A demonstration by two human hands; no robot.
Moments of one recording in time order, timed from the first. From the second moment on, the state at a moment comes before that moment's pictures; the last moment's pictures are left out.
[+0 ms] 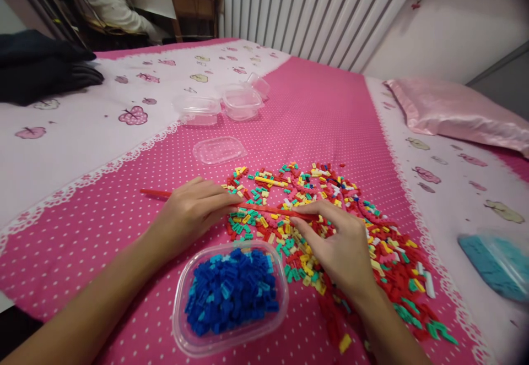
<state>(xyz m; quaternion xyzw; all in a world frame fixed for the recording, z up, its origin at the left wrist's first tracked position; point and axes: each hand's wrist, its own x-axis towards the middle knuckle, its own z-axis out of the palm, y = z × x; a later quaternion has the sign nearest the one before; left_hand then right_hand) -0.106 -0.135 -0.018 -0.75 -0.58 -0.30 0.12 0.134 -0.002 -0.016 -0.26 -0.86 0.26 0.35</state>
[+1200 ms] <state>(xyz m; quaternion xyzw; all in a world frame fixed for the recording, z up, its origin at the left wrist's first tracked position) -0.102 -0.142 -0.018 -0.76 -0.57 -0.30 0.10 0.136 0.002 -0.019 -0.23 -0.86 0.33 0.30</state>
